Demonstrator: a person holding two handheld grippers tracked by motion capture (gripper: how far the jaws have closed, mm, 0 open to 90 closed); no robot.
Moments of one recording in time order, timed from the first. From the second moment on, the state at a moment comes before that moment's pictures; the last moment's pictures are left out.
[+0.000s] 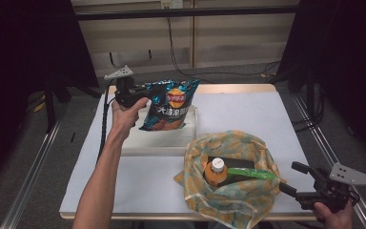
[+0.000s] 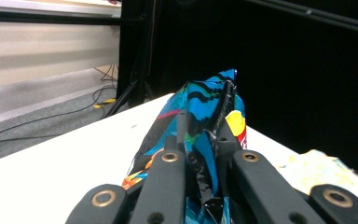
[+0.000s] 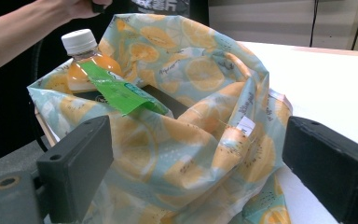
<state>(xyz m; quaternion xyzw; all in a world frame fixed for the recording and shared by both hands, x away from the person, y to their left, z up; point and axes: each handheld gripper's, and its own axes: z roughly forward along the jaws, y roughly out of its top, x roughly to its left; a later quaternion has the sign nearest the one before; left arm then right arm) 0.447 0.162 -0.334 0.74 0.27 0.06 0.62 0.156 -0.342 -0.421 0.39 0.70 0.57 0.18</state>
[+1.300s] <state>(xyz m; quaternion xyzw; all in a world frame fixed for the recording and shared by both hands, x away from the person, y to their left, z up) 0.509 0.143 -0.376 0.75 0.31 0.11 0.58 0.158 -0.343 -0.424 0.39 0.71 0.57 0.16</state>
